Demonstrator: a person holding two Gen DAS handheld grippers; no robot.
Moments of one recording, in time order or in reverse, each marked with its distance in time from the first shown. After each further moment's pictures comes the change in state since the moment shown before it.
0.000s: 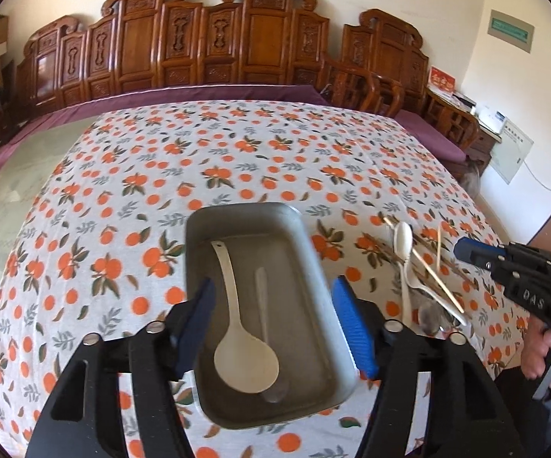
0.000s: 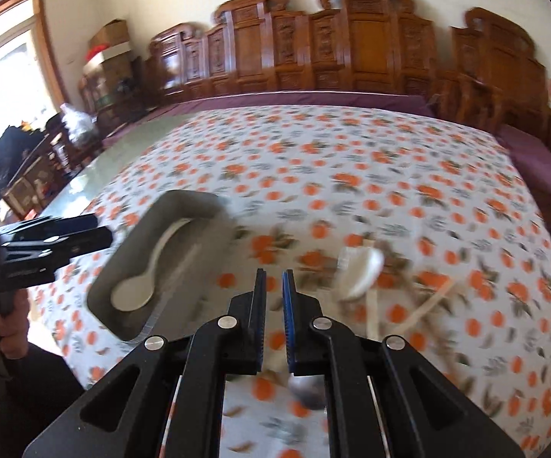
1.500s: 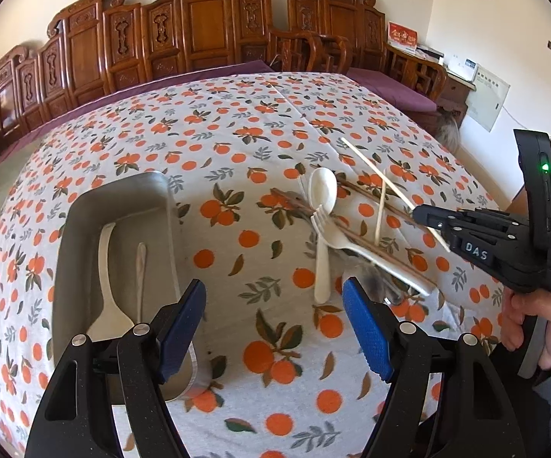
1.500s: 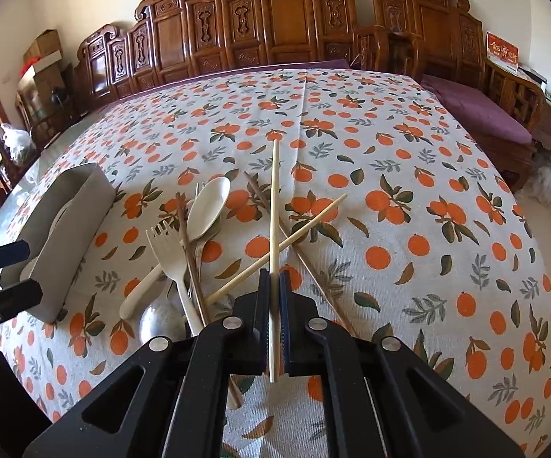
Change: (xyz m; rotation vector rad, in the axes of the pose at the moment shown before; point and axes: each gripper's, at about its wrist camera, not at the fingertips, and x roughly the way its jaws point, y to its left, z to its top) left arm 0.037 -0.121 -0.032 0.152 0.064 -0.022; right arm 0.018 -0.085 -0.054 0.120 0.047 -0.172
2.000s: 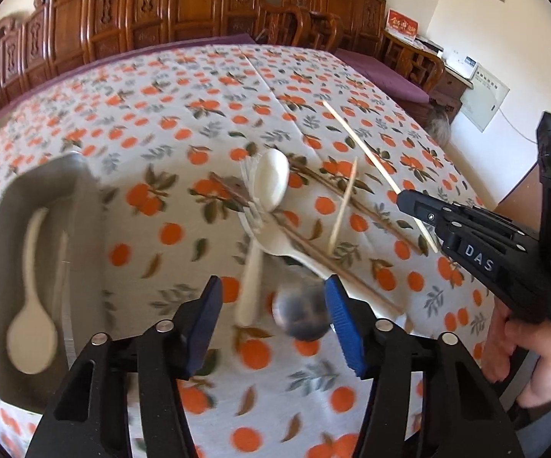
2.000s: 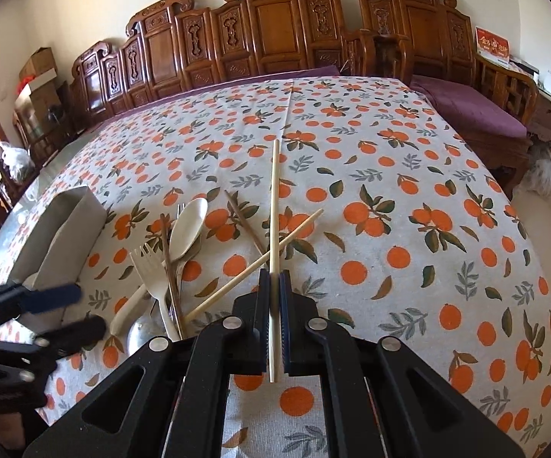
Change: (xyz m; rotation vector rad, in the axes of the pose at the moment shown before) left arm 0.053 -0.042 0.014 -0.076 0.103 -0.088; right arm -0.007 -0.026 0.005 0.055 -0.041 0.018
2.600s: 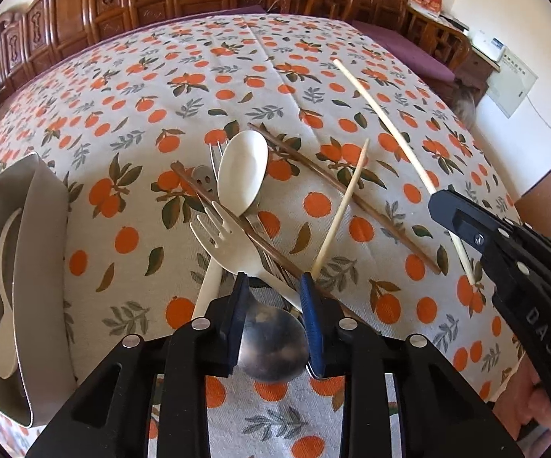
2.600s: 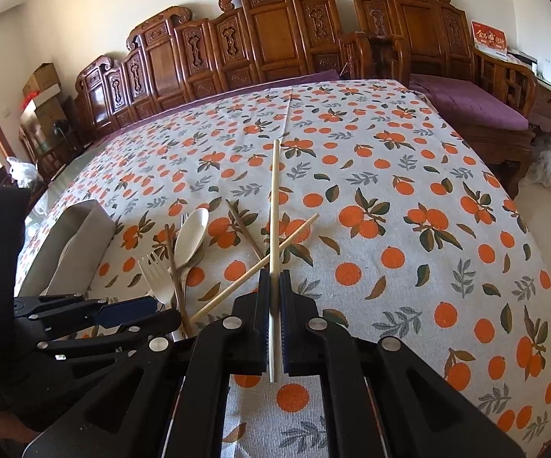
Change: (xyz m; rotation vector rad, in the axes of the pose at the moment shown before) left arm 0.046 -0.028 0.020 -0.028 0.113 0.095; right arm -0.008 -0.007 -0.001 0.031 -0.024 0.038
